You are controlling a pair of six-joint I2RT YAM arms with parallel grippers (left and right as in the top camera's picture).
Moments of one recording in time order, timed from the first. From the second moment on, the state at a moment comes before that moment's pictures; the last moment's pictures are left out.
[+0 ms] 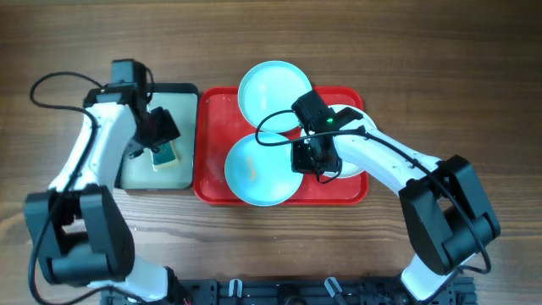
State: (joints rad) left arm 0.08 1.73 1.22 -0.92 -0.04 -0.37; right arm 0.55 1.85 1.15 -0.74 -0.21 0.58
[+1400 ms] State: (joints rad) left arm 0.11 1.80 1.07 -0.68 -0.04 -0.23; right arm 0.55 1.85 1.14 -0.72 -0.21 0.58
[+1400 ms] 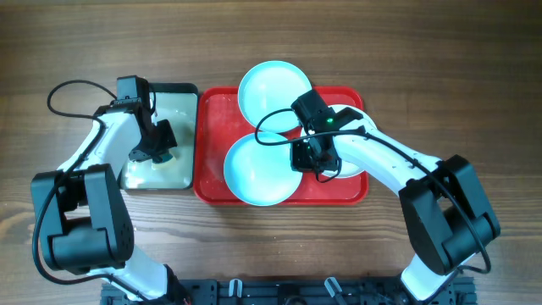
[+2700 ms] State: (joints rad) left arm 0.10 1.60 1.06 -0.71 0.10 0.00; right arm 0.55 1.85 1.14 -0.69 -0.20 0.56
